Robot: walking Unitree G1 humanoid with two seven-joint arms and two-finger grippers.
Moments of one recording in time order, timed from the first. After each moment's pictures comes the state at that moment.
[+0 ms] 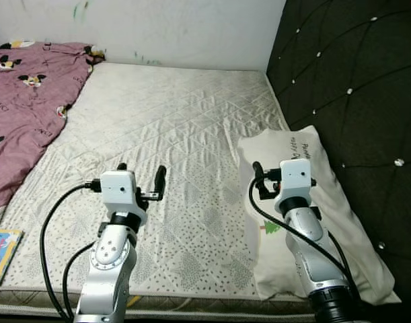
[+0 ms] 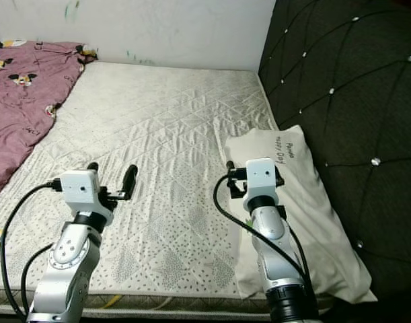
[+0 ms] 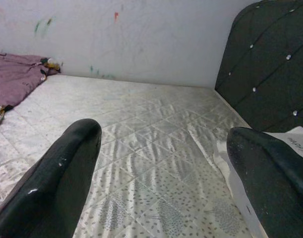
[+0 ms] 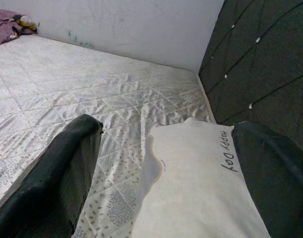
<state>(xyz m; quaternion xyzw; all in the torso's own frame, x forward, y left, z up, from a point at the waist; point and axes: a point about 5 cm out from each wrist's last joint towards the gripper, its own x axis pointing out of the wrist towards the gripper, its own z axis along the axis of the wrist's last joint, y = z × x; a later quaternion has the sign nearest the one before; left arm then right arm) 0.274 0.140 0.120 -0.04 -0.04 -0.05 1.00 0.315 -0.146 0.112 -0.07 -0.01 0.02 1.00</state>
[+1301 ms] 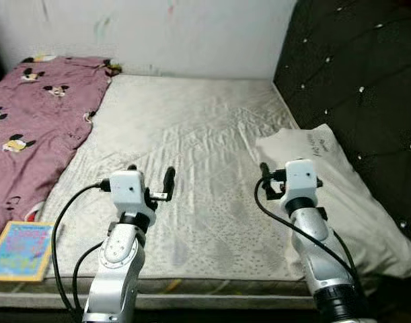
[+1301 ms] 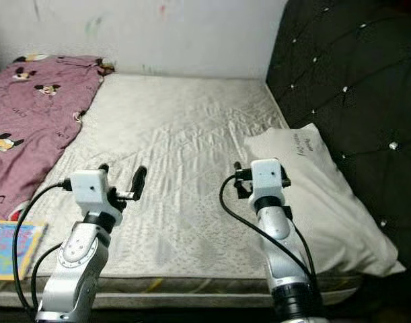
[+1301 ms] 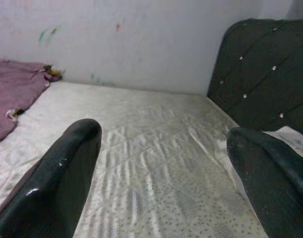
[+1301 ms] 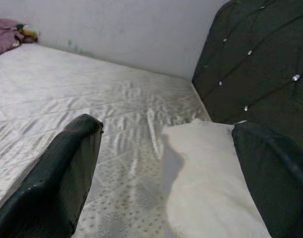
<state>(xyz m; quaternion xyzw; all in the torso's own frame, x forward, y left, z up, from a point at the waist) 0.275 0.130 0.120 -0.05 -0.03 -0.06 1.00 0.315 -0.153 0.106 -0.08 0.00 0.01 1.00</state>
